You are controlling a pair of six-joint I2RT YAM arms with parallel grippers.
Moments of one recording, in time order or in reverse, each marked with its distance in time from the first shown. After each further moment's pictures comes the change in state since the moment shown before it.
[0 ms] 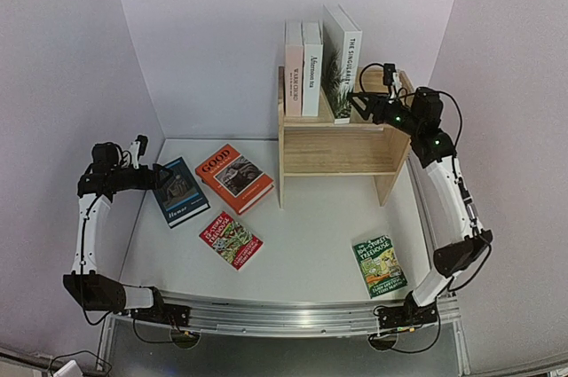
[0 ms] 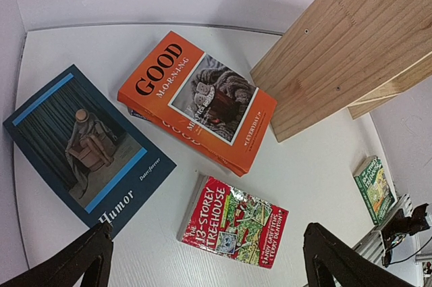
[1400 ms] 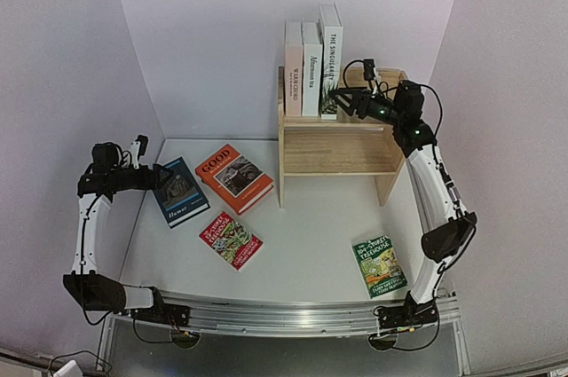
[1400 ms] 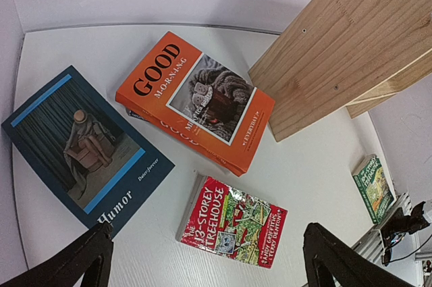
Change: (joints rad) left arm 0.000 0.000 0.000 0.000 0.008 0.004; right arm 0.028 0.197 0.143 0.120 -0.177 0.048
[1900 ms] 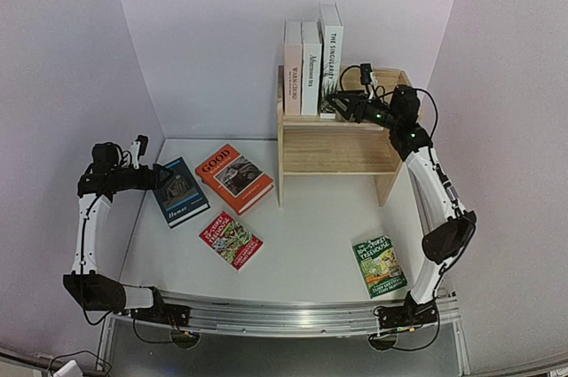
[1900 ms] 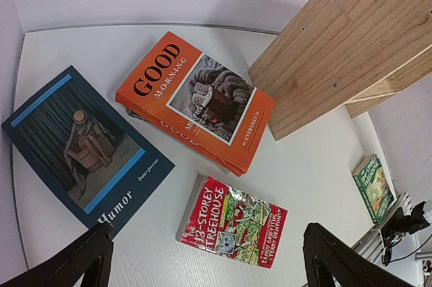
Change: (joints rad) left arm 0.000 0.000 0.000 0.000 0.000 0.001; right arm 0.010 -0.017 -0.094 0.077 0.017 -0.029
